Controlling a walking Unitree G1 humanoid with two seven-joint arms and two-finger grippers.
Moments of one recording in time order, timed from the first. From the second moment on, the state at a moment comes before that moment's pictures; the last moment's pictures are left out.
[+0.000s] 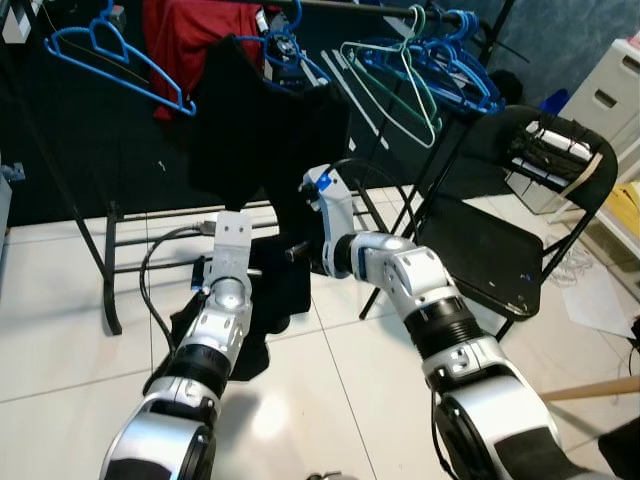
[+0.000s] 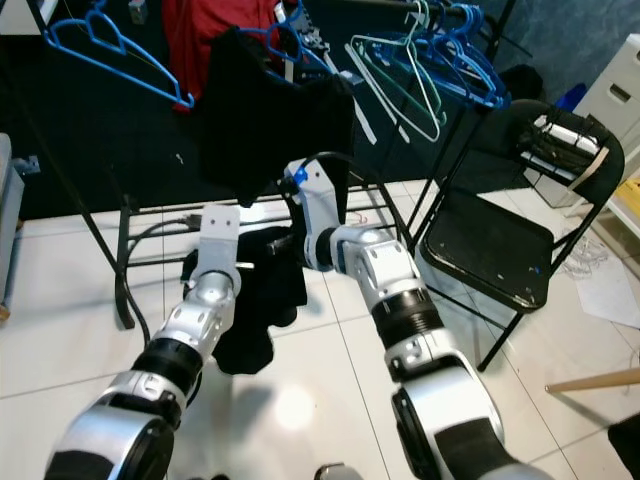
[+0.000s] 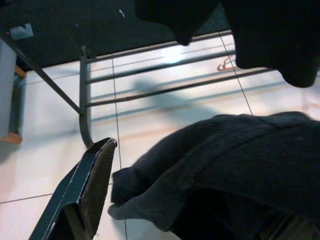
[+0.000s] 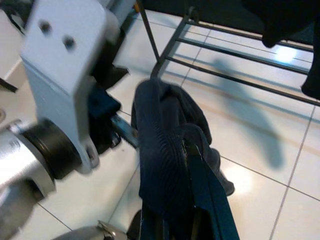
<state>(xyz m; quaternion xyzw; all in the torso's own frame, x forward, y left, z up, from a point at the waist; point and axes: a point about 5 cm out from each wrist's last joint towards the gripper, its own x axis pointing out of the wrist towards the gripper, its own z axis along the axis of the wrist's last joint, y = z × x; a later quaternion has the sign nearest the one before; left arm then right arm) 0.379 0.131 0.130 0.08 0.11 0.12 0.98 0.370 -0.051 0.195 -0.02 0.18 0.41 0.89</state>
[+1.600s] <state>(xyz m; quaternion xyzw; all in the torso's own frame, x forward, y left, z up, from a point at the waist) 0.331 0.076 0.136 0.10 0.10 -0.24 0.96 0.397 -0.079 0.211 -0.02 0.15 0.31 0.94</state>
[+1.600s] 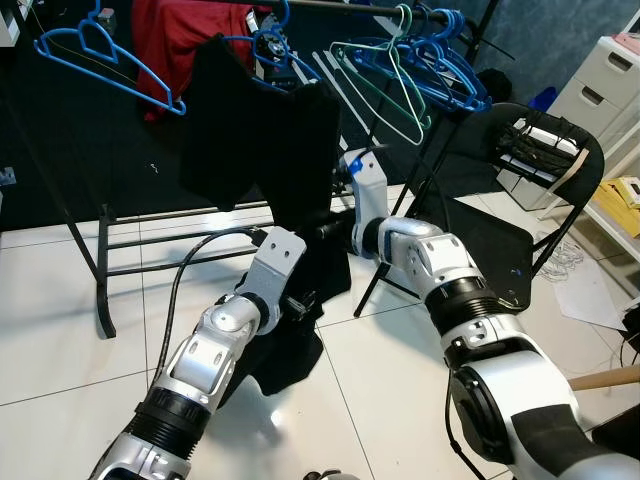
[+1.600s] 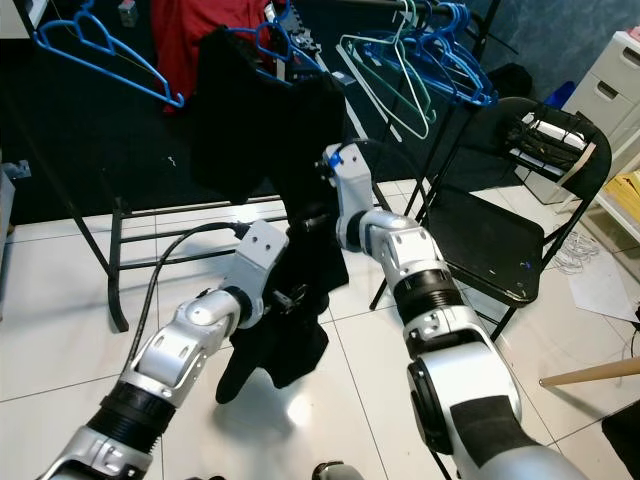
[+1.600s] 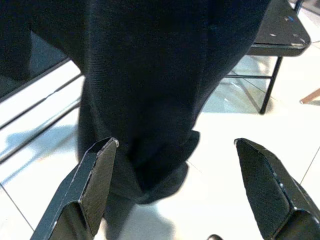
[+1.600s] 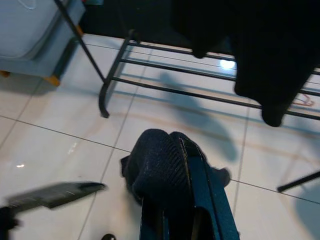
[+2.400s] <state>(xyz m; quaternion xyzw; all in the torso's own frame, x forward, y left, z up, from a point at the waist) 0.345 0.059 0.140 0.00 0.11 -0.16 0.98 0.400 -0.067 0.217 0.01 0.13 0.30 0.94</state>
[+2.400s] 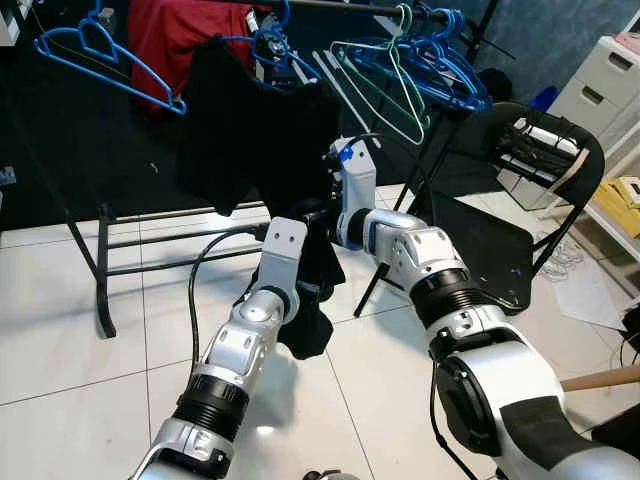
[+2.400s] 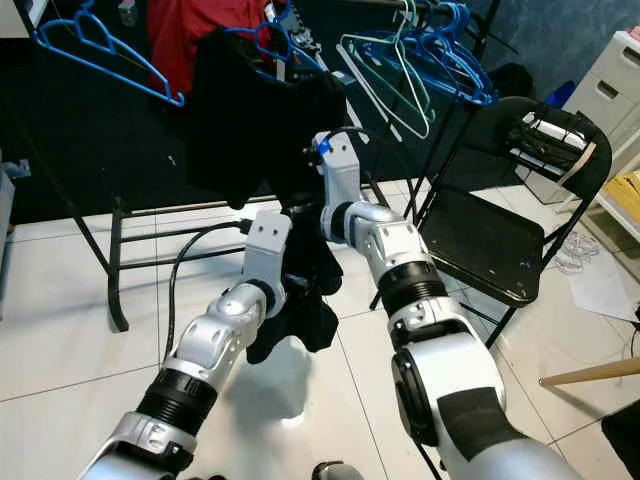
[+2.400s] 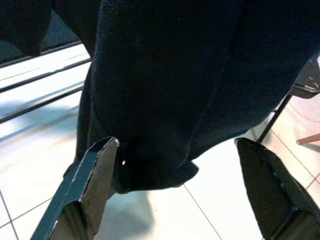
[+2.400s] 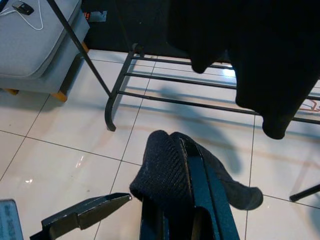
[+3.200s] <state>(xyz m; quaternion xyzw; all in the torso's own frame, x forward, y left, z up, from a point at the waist) 0.337 0.036 0.149 -0.01 0.10 -0.26 0.96 0.404 -0.061 0.217 0.02 0.12 0.28 0.95</state>
